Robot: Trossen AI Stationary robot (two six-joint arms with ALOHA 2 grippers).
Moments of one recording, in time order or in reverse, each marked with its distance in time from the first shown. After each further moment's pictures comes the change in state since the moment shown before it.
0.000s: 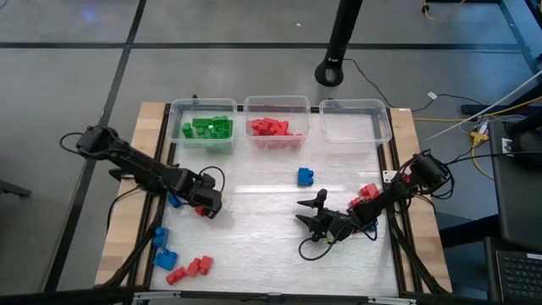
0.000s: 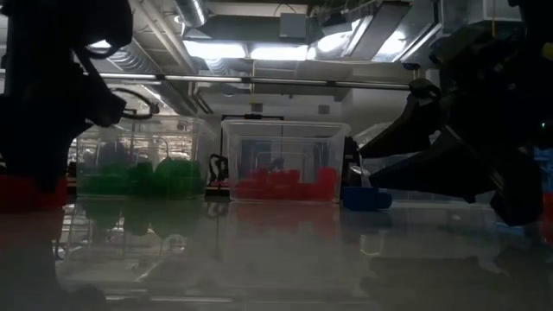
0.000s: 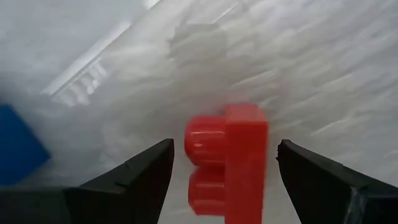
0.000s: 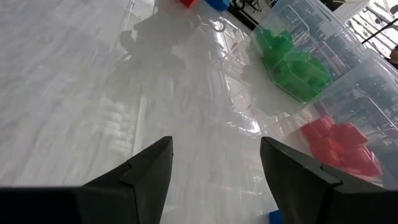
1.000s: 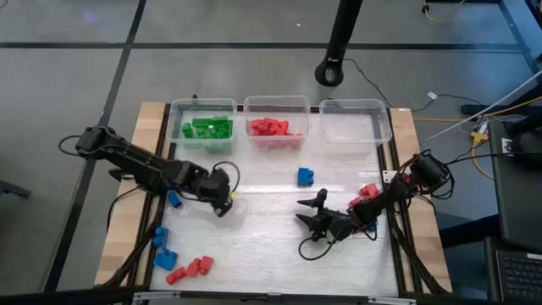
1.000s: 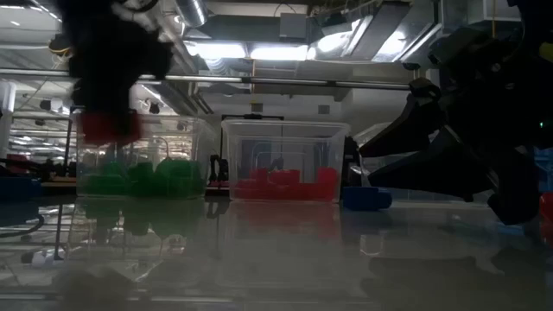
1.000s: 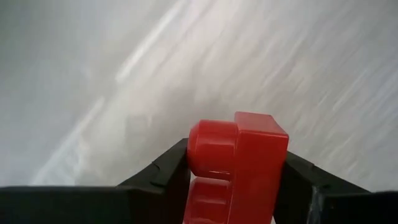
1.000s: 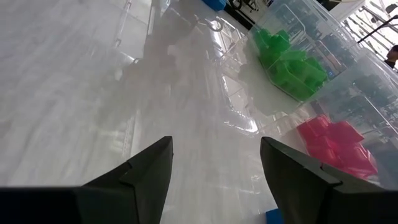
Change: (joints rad) left arm 0.080 -0.005 0.205 0.023 -0.129 0.337; right arm -0.006 0.000 0.000 0.003 0.010 0.000
